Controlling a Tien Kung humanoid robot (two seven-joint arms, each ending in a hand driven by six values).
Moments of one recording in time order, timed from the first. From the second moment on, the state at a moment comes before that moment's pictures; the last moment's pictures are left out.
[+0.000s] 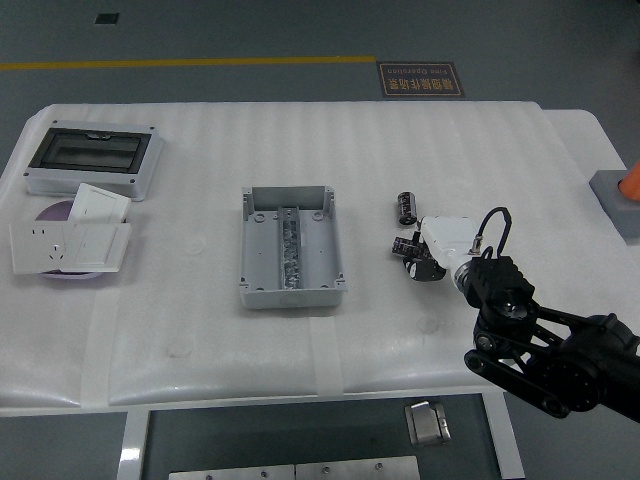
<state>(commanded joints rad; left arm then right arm) -0.07 0.24 -1.35 -0.20 1.57 -0.17 0.39 0.56 -0.37 0.49 1.25 -1.98 -0.16 -0.62</state>
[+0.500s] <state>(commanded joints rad) -0.07 0.23 -1.36 -0.20 1.57 -0.17 0.39 0.59 -0.36 0.52 1.35 -1.98 -0.17 -0.63</state>
